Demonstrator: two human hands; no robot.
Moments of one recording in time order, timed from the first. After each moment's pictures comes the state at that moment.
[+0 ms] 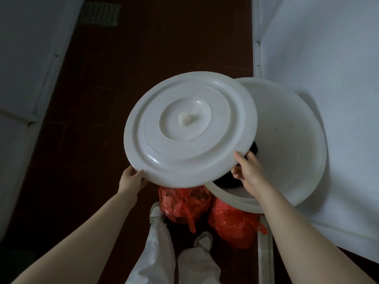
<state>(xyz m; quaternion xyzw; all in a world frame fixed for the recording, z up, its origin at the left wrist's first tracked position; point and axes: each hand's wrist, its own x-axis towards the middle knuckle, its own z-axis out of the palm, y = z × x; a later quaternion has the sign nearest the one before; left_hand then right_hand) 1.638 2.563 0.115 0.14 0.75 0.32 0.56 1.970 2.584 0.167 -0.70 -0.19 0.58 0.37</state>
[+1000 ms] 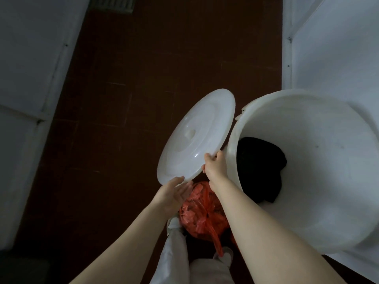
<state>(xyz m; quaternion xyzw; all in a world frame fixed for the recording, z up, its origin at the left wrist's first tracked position) 1.618 2.633 0.095 -0.19 0.56 0.34 0.73 1.754 2.691 0.069 -0.76 -0.21 0.54 0.31</state>
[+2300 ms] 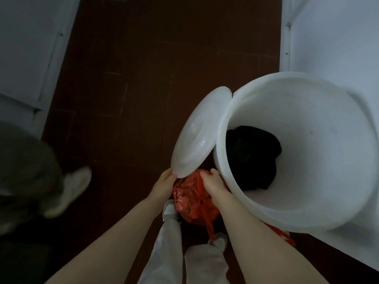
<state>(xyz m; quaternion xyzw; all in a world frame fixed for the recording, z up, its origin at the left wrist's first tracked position) 1.636 2.590 0.102 0.22 0.71 0.16 0.65 1.796 2.600 0.055 -0.76 -0.17 0.62 0.12</state>
